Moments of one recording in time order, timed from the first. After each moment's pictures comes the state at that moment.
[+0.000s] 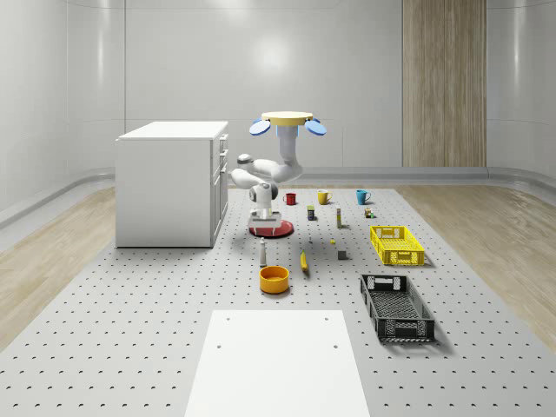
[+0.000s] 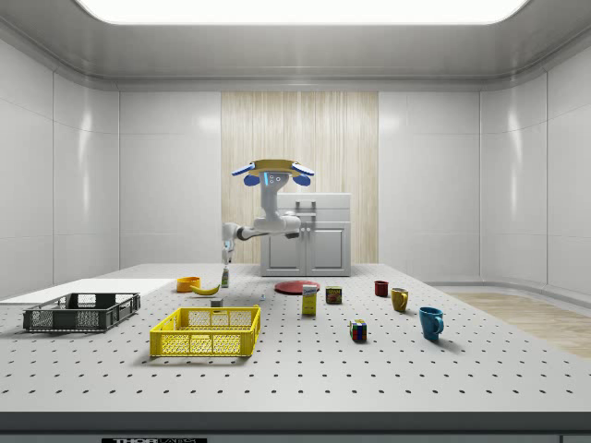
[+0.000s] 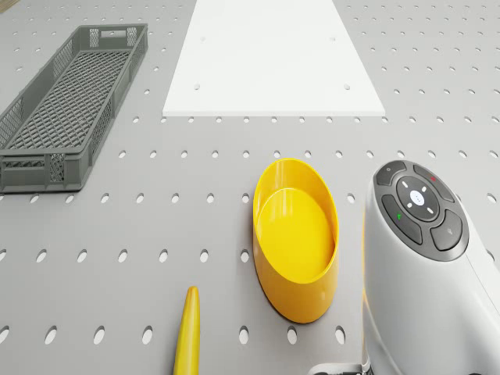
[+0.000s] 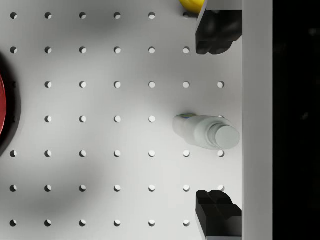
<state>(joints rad) -0.86 -1.59 1.33 -2.75 -1.79 1.68 1.27</state>
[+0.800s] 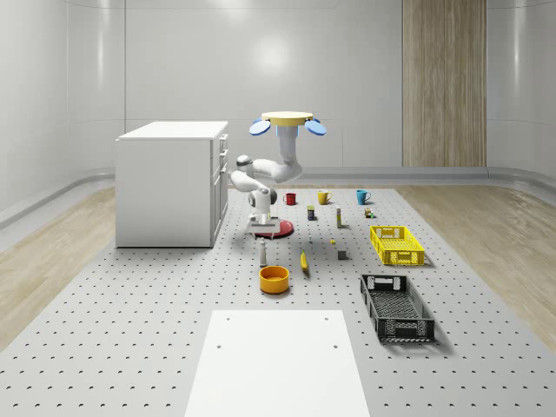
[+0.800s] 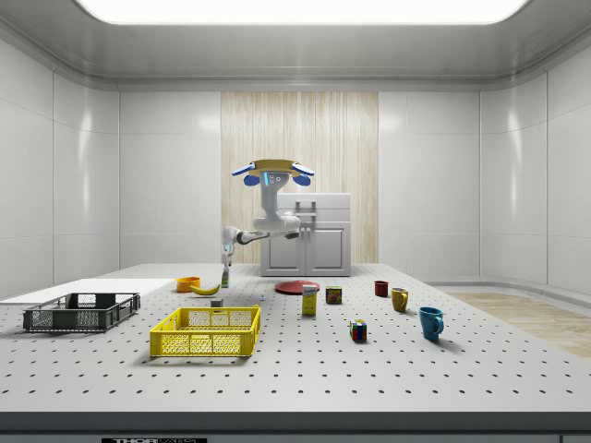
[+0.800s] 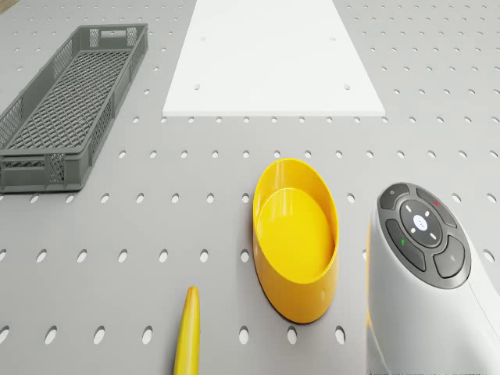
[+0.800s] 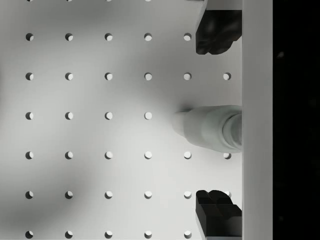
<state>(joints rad) -0.90 -1.59 1.25 -2.71 -1.85 1.72 1.27</state>
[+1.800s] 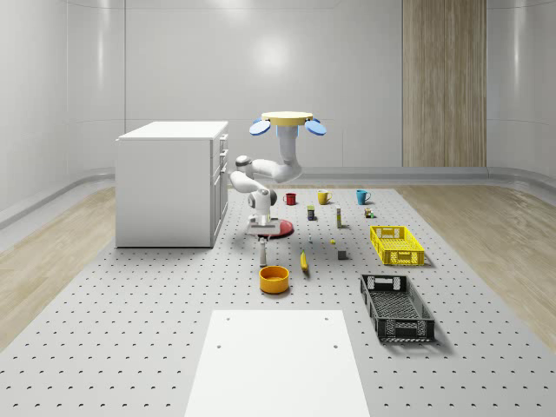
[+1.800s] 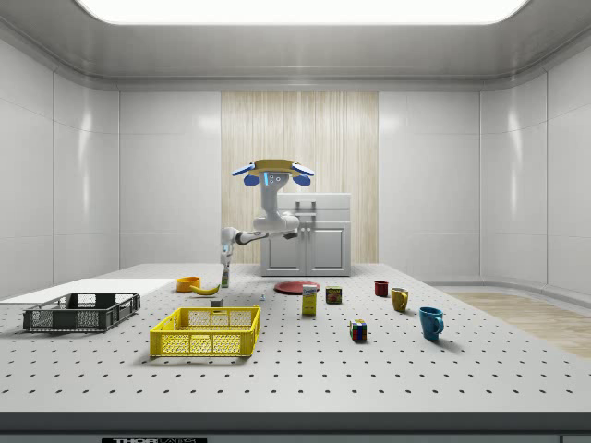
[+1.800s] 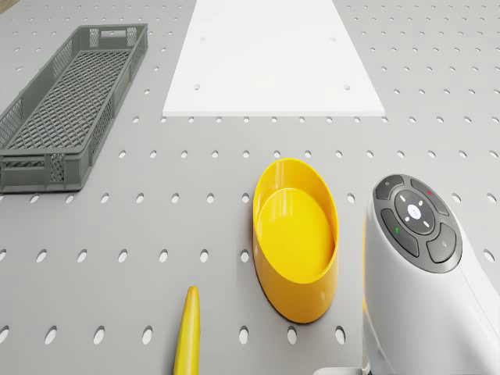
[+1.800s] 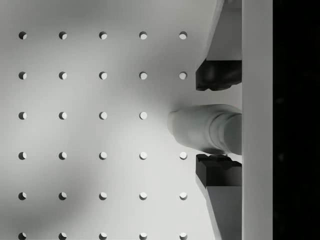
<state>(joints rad) -0.93 -1.59 1.25 -2.68 -1.85 1.73 1.28</state>
